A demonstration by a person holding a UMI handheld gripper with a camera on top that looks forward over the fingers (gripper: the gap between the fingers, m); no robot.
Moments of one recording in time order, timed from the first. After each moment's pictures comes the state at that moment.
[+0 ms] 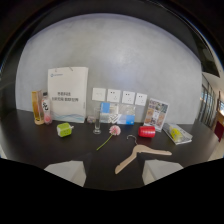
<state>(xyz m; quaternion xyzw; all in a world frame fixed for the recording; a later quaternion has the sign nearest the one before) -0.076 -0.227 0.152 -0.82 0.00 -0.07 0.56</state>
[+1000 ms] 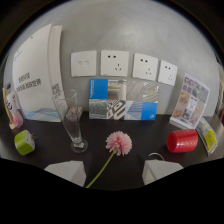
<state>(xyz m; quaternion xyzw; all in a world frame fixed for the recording) -0.037 0.034 0.026 -0.88 0.00 -0.03 0.47</state>
